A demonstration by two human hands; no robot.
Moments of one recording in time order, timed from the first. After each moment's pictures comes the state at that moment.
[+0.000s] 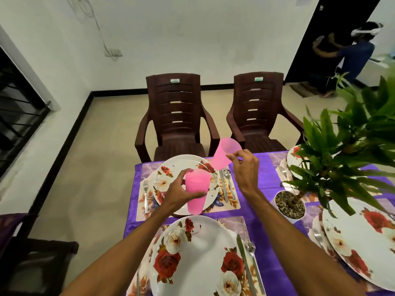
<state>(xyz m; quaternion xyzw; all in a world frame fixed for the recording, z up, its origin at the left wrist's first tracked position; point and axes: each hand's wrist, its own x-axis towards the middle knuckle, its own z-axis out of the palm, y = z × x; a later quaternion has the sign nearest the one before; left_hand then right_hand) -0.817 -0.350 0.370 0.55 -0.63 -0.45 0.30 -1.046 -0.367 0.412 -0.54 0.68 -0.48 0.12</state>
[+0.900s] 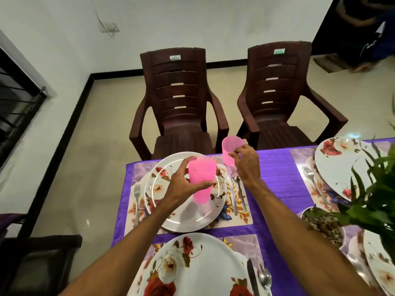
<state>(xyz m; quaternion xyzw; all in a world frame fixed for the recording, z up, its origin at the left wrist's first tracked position) -0.849 -0.447 0.317 0.56 -0.62 -0.44 0.34 -1.081 -0.495 0.295 -0.60 0.72 -0.33 0.13</state>
